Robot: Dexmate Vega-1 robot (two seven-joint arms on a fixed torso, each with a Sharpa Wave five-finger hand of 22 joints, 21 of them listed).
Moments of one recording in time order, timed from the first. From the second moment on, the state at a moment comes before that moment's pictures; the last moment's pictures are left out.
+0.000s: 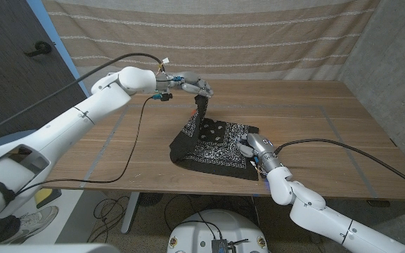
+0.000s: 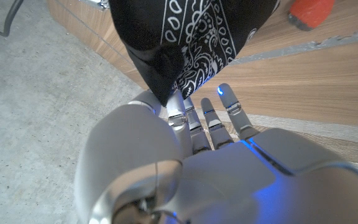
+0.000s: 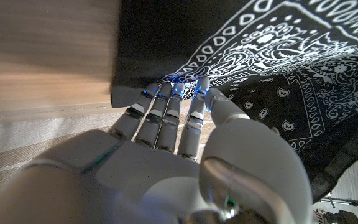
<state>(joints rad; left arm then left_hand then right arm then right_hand) 0.40 0.76 0.66 -1.66 -0.08 0.03 -0.56 1.02 0.17 0.46 -0.07 0.17 1.03 0.13 0.63 0.60 0.34 -0.04 0.53 0.54 0.22 -0.01 0.25 0.52 -0.12 0.09 1.48 0.19 -1.10 -0.74 -0.74 -1.88 -0.43 -0.38 -0.39 0.70 0.16 0.54 -0.15 0.18 0.84 -0.01 0.20 0.19 0.71 0.04 0.22 0.20 0.51 -0.05 0.34 0.26 0.48 0.06 0.27 0.19</state>
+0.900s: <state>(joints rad) 0.25 0.57 0.79 -1.42 -0.09 -0.10 -0.65 0.99 0.17 0.48 -0.08 0.17 1.03 0.13 0.62 0.57 0.35 -0.05 0.53 0.53 0.23 -0.01 0.25 0.52 -0.11 0.09 1.49 0.19 -1.11 -0.75 -0.72 -1.86 -0.41 -0.33 -0.39 0.71 0.17 0.53 -0.15 0.18 0.84 -0.01 0.20 0.19 0.71 0.04 0.22 0.20 0.51 -0.05 0.34 0.26 0.48 0.06 0.27 0.19</state>
